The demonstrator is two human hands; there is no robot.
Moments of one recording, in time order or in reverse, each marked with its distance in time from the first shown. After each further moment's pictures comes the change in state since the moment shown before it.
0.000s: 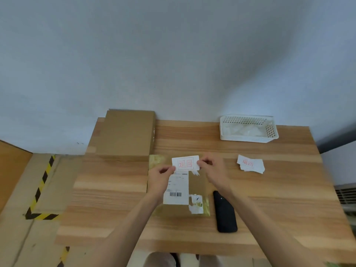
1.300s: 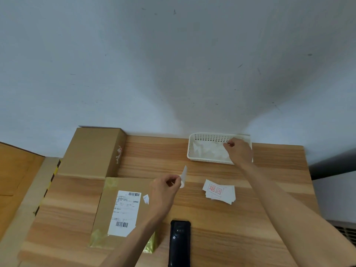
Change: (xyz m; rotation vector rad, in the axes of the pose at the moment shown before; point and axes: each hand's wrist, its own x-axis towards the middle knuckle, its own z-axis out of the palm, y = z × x) left_hand -0.021 0.101 0.234 0.417 0.123 0.215; right_hand 0.238 0.081 -0.263 -0.471 0.165 -0.008
